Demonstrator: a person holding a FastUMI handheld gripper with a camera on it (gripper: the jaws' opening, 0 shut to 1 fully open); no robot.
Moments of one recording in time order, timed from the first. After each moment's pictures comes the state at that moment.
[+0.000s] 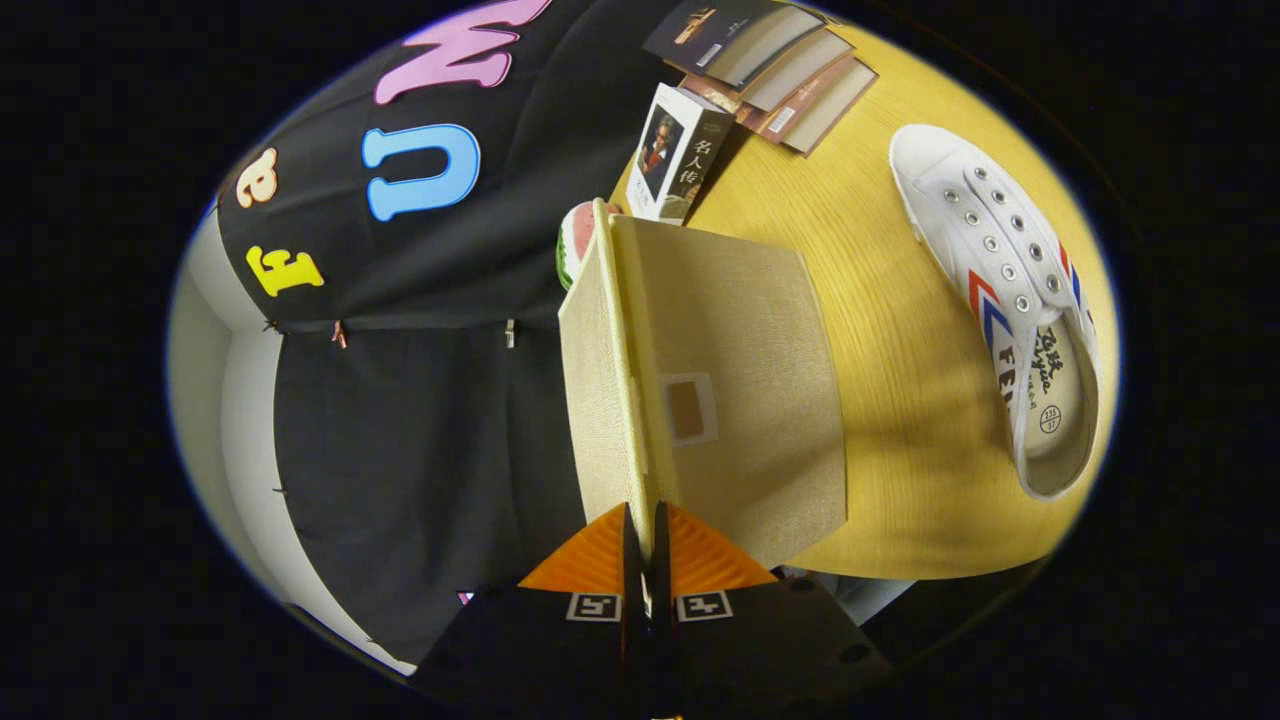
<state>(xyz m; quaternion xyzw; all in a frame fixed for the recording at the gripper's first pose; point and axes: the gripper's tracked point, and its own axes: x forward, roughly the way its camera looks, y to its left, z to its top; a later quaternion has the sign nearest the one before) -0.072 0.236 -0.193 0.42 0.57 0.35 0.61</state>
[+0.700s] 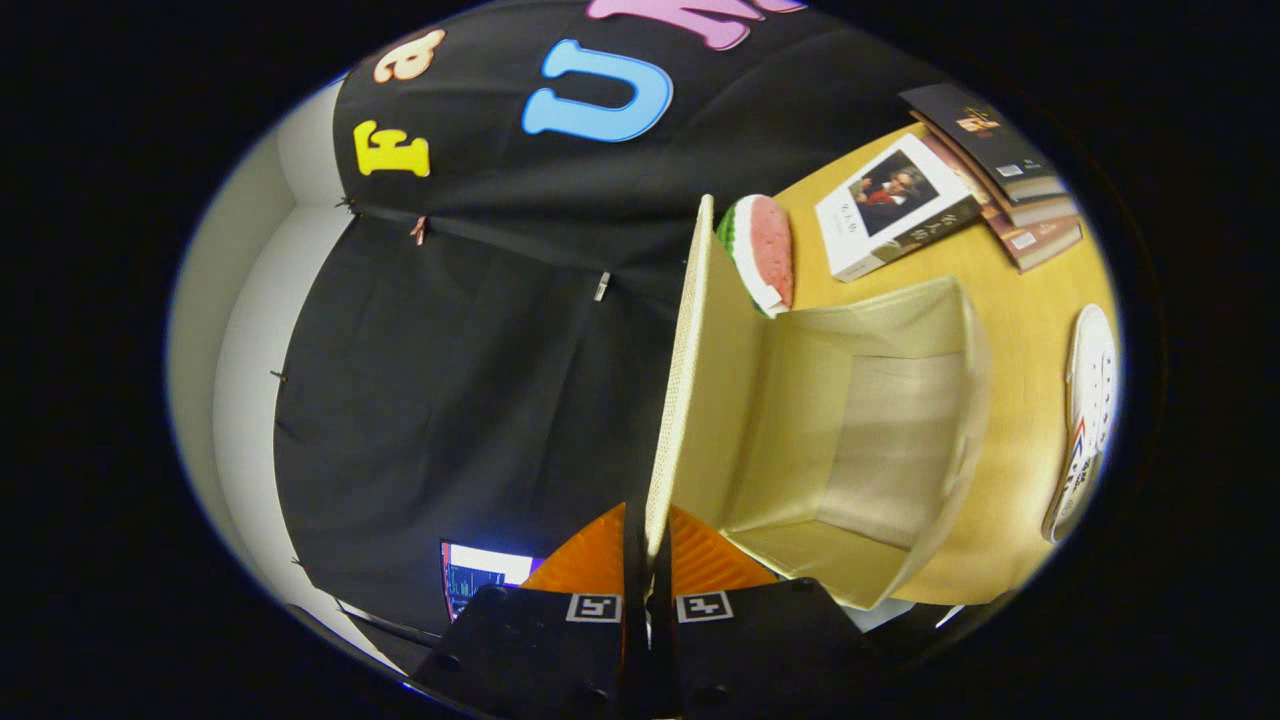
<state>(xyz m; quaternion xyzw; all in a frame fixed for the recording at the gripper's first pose) -0.101 0.350 -0.051 0.30 0.50 0.50 0.64</state>
